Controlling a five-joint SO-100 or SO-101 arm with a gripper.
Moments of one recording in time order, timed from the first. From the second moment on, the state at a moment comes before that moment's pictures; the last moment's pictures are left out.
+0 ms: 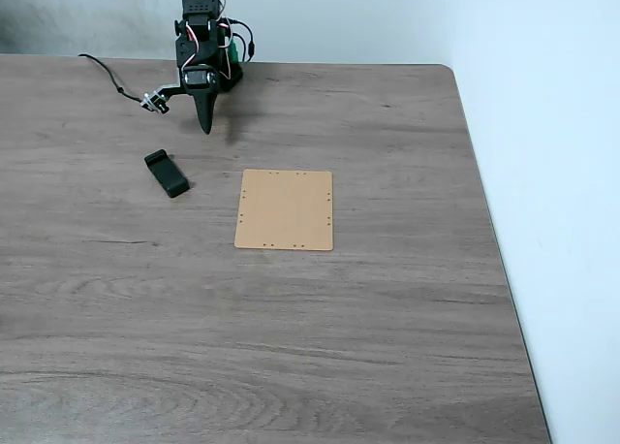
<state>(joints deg) 0.3 192.5 178.2 46.8 0.4</state>
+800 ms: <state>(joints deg) -0.4 192.5 178.2 46.8 -0.3</state>
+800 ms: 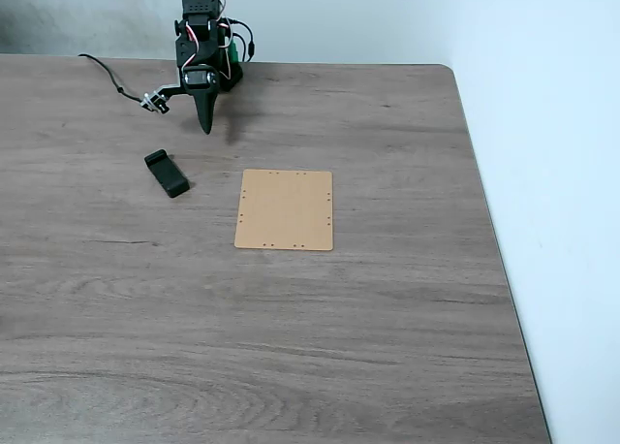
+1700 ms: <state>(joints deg) 5.1 166.6 162.3 40.0 -19.0</state>
